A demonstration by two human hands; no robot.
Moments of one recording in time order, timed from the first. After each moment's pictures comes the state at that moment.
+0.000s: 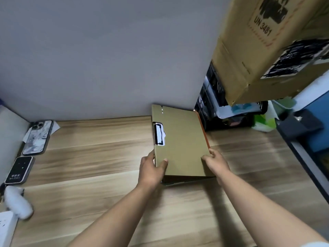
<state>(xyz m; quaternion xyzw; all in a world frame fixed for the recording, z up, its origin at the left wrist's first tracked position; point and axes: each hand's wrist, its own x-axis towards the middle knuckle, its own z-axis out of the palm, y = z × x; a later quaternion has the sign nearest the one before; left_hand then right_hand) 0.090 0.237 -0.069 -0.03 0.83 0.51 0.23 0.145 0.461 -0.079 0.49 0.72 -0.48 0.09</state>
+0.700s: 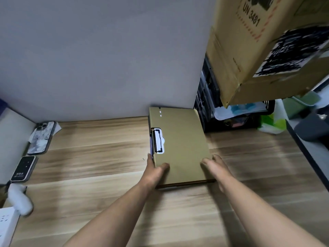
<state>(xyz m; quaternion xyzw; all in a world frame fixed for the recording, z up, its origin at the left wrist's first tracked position) 0.091 0.289 -0.073 -0.16 0.74 0.55 0.35 0.145 0.507 -0.109 0.46 0.69 -0.54 0.13</state>
